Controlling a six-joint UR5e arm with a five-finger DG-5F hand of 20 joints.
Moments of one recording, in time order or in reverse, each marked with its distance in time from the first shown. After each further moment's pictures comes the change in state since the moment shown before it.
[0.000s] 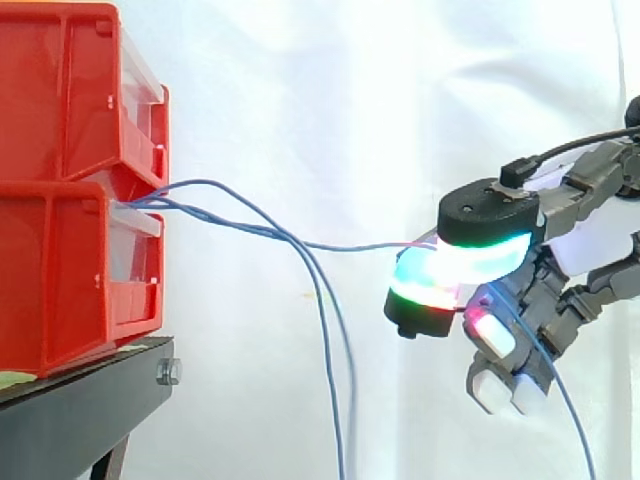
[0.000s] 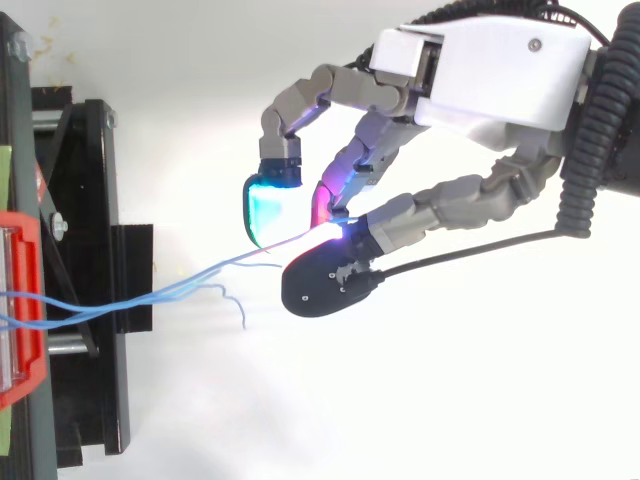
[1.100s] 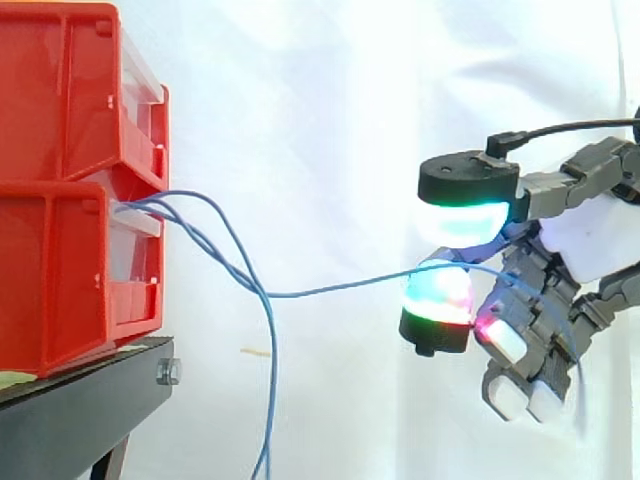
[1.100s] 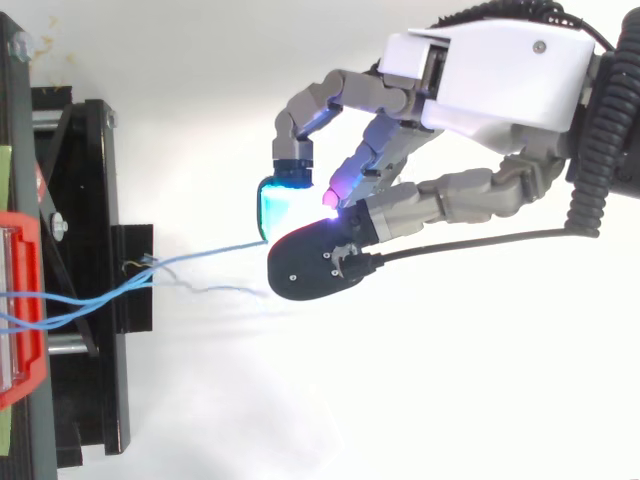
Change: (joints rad) arm 0.003 0.000 0.000 -0.032 0.002 0.055
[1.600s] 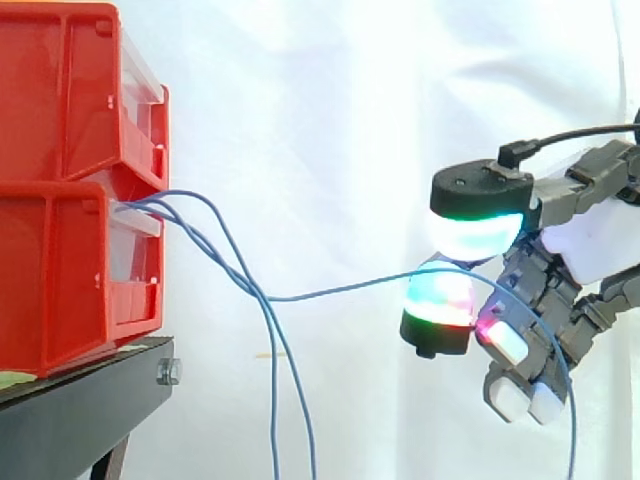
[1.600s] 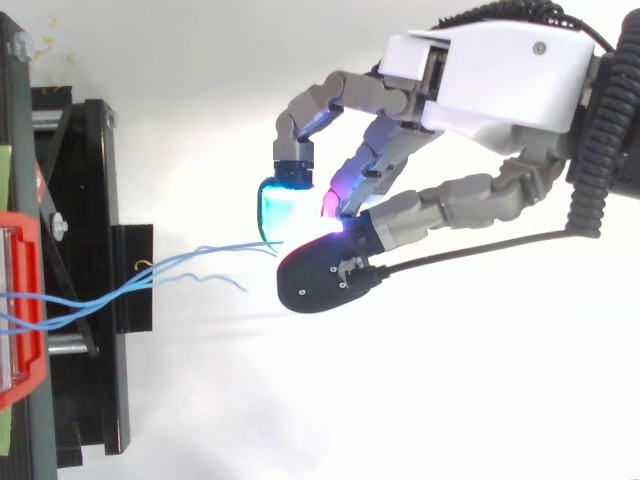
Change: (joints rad) arm 0.000 0.000 -0.001 -0.001 -0.001 0.004
